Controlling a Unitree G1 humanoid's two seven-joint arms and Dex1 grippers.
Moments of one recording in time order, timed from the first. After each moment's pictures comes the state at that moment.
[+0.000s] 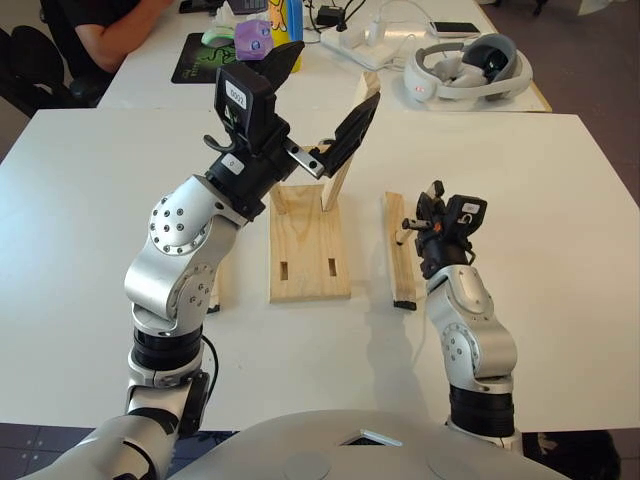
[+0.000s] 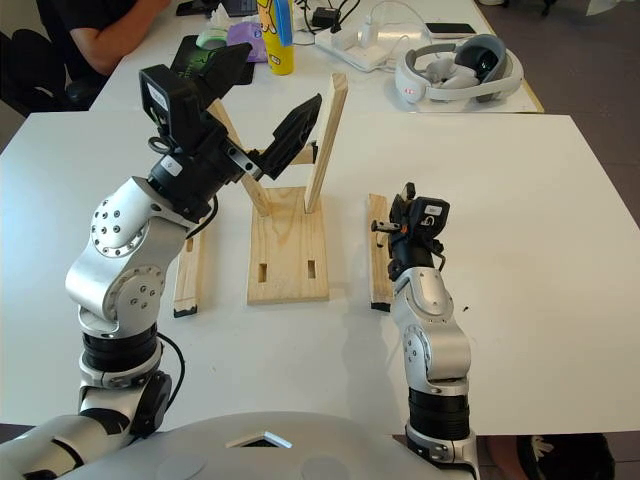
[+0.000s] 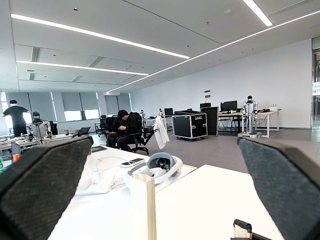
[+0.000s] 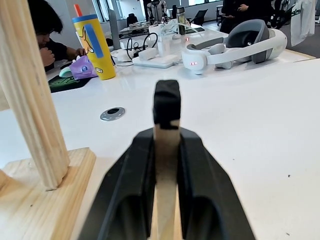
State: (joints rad) left arm -0.39 0.20 -0.07 -0.56 -0.43 0.48 -0.33; right arm 0.05 -0.03 0.02 -0.41 0.22 0.44 -0.10
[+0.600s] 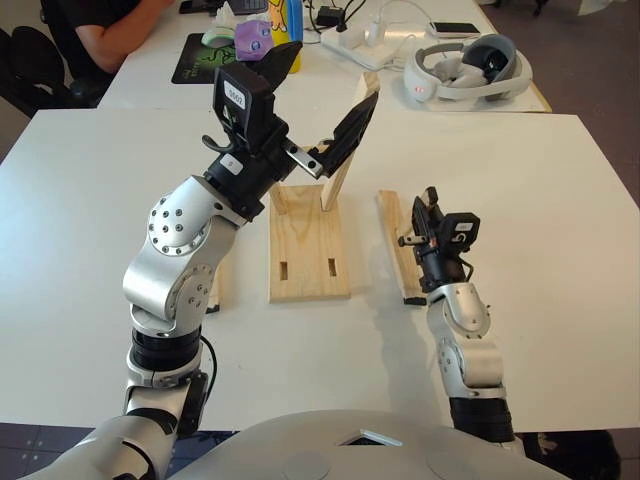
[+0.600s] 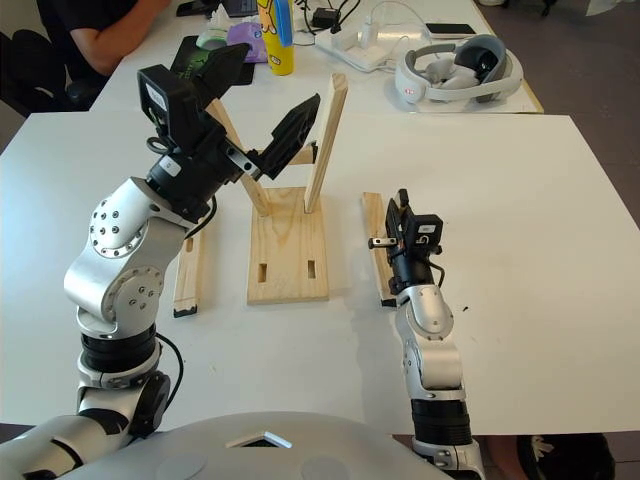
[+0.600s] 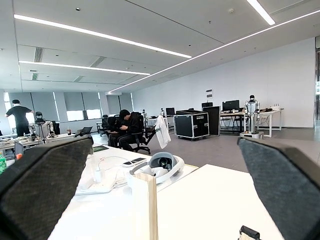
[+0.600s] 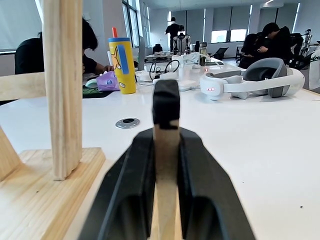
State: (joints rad) left arm -0.39 0.21 -0.07 -0.56 -0.43 0.48 -0.34; right arm 0.12 -0.07 0.04 -0.23 0.16 0.07 0.05
